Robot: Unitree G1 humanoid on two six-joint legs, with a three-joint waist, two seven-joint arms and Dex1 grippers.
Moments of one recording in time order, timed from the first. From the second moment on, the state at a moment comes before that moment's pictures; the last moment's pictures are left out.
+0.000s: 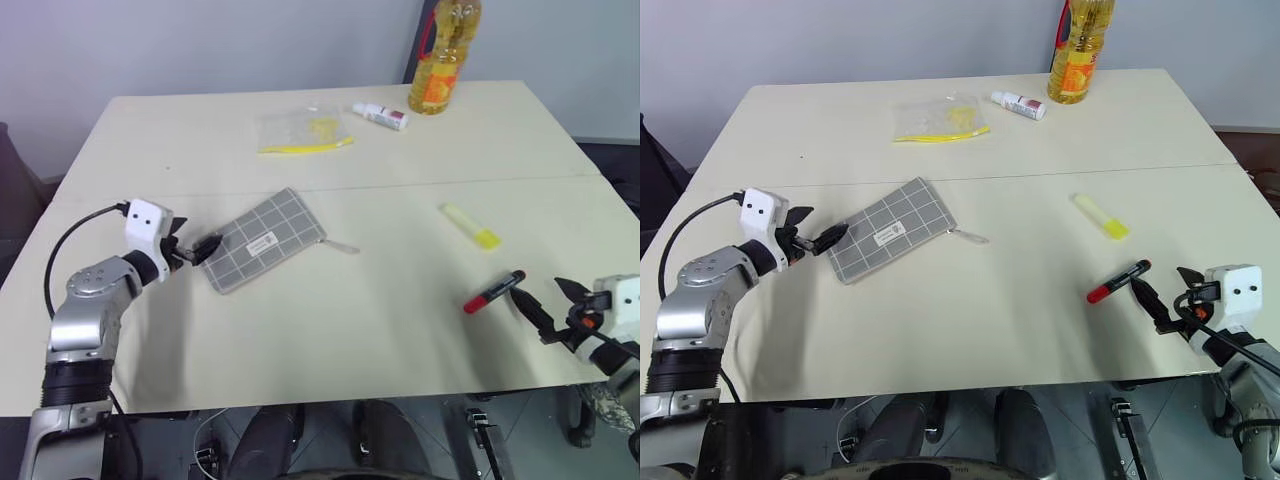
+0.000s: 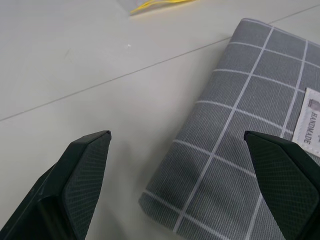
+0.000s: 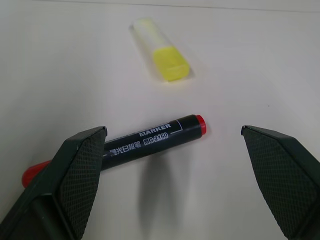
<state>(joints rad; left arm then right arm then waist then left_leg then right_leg) -0.31 0.59 0.21 0.07 -0.31 0.43 -0.65 0.27 -0.58 -0.60 -0.27 0.50 0.45 0.61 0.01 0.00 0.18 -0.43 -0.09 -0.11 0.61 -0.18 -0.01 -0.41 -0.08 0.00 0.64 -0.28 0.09</state>
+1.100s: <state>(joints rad) -0.13 0.65 0.25 0.01 -0.30 0.28 -0.67 -0.37 -0.48 -0.01 -0.18 0.34 0.53 0.50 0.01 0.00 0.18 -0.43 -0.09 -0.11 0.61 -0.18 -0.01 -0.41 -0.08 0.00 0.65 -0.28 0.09</state>
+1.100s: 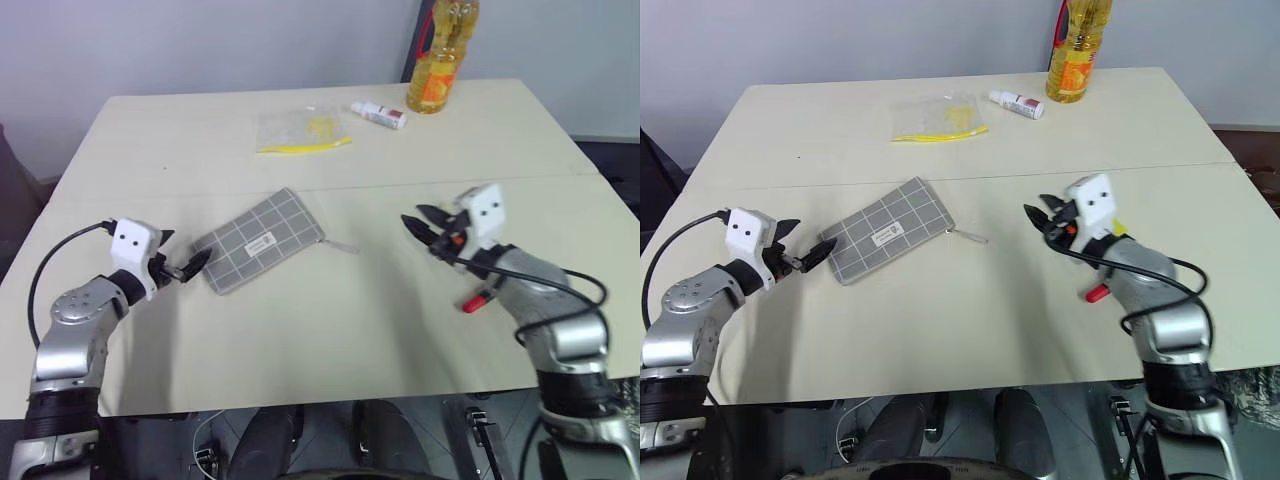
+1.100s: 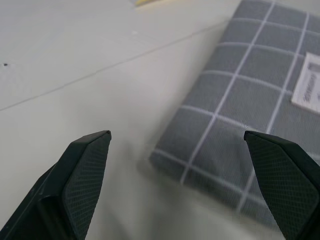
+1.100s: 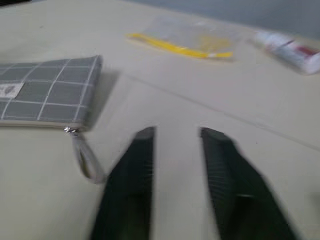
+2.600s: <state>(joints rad) -0.23 0.84 0.02 0.48 0.11 -0.75 -0.75 -0.96 -0.07 0.22 0.91 -0.06 0.14 0.55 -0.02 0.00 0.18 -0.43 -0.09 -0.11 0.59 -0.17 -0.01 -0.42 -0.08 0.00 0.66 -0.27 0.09</state>
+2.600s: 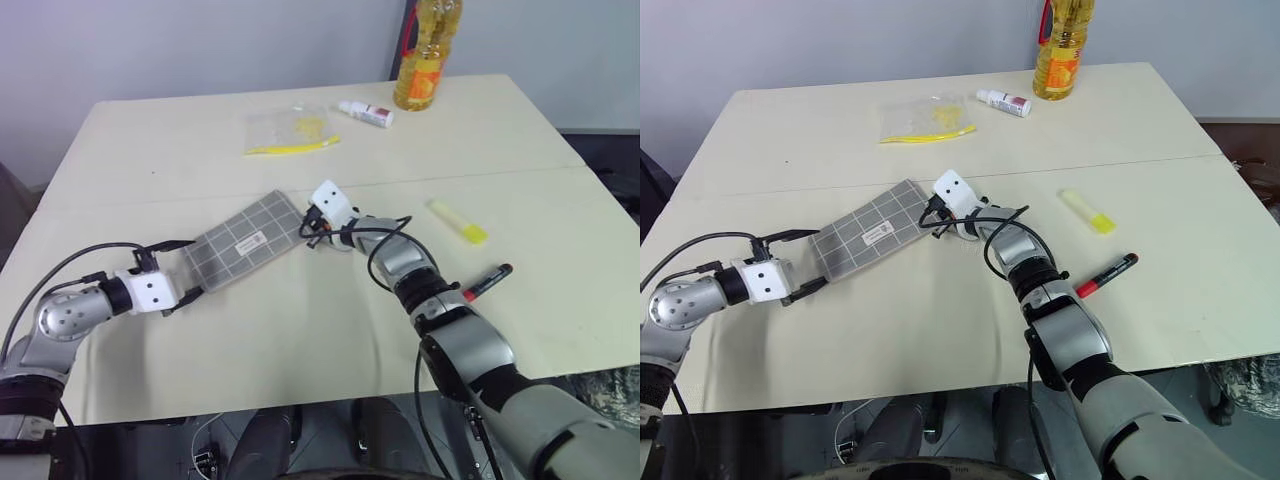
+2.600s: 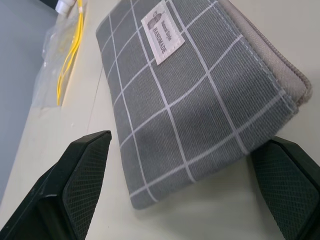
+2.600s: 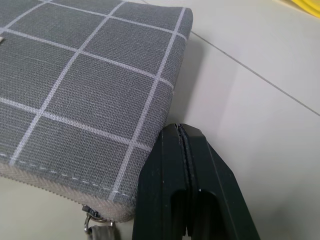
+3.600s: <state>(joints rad) -0.26 0.84 -0.02 0.58 0.06 -0.83 -0.74 -0.89 -0.08 0.23 0.79 -0.07 0.14 0.63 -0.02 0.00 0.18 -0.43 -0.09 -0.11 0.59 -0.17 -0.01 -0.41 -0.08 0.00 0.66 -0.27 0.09</state>
